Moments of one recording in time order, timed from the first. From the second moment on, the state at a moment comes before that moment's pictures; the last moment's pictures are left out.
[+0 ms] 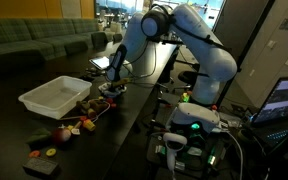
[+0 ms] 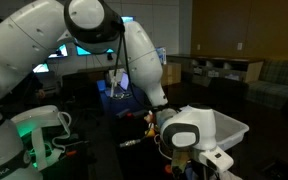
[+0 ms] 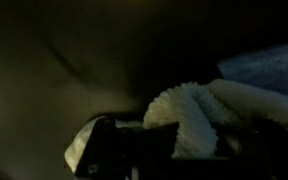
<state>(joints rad) 0.04 0.94 -0.31 -1.86 0.19 2.80 0.37</state>
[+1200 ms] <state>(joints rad) 0.19 0.93 -0.12 -1.73 -0.08 2.34 0.26</state>
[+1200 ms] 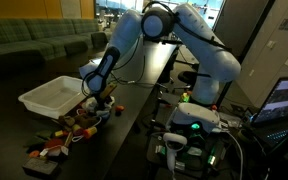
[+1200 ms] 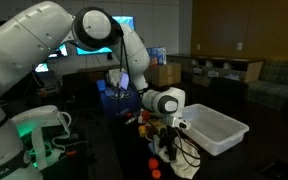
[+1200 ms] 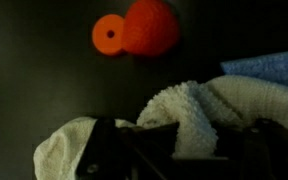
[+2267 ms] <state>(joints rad) 0.52 1.00 -0.03 -1.57 -0.11 2.34 0.39</state>
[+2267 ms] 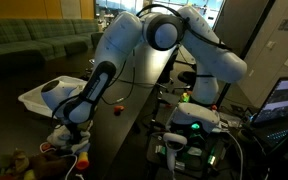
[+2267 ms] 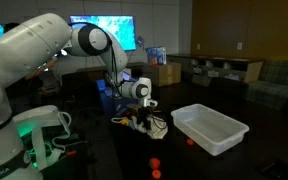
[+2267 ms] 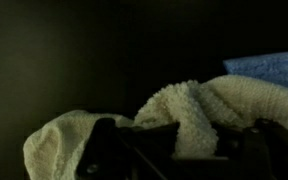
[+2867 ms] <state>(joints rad) 0.62 1.08 0.00 -1.40 -0.11 2.33 0.40</state>
